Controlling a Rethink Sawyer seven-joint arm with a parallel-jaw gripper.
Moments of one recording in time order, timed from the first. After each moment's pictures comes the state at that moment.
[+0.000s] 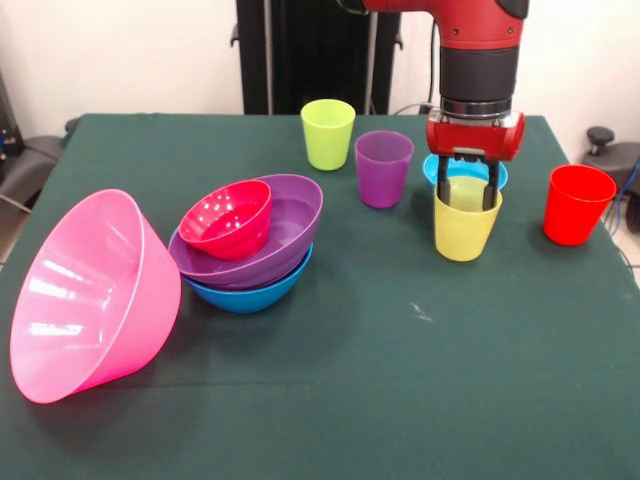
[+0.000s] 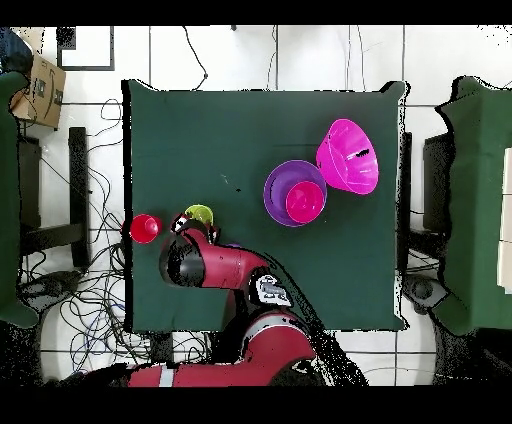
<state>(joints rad) -0.11 -0.56 0.11 2.01 0.12 -0.14 2.05</state>
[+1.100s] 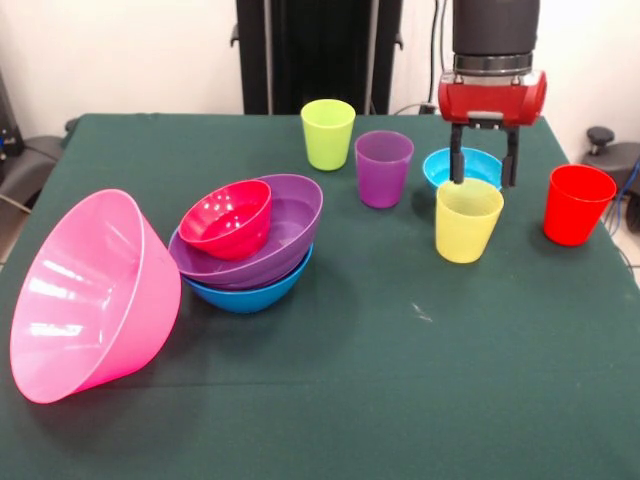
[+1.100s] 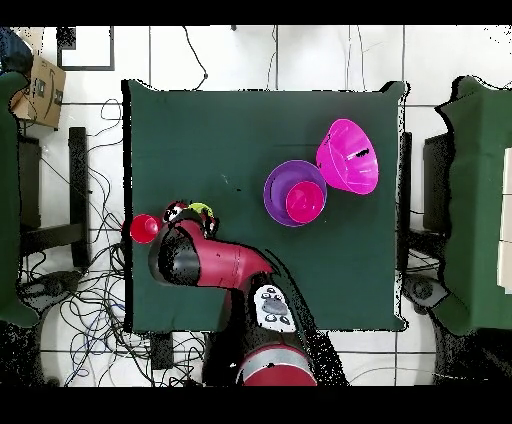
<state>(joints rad) -0.10 -0.70 0.11 2.02 0.16 -0.08 2.05</state>
